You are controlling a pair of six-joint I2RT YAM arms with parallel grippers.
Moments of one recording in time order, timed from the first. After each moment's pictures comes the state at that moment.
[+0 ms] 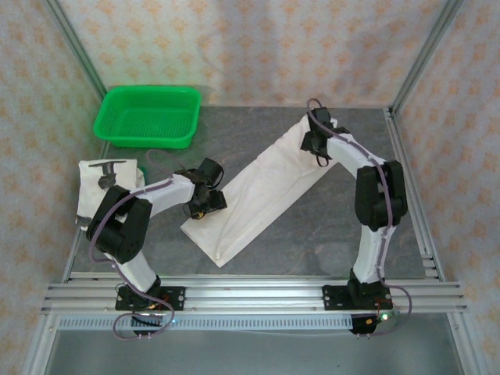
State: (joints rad) left arm -0.43 1.70 0.99 -0.64 0.01 -0.81; right arm 0.25 2.00 1.54 -0.54 0.22 0.49
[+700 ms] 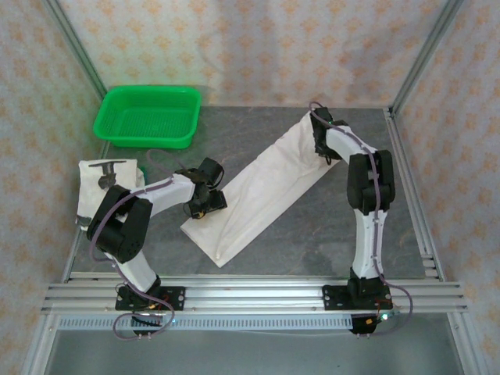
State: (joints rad) left arm -0.43 1.70 0.99 -0.64 0.01 -0.81; right arm 0.17 2.18 1.72 -0.78 0.47 0.46
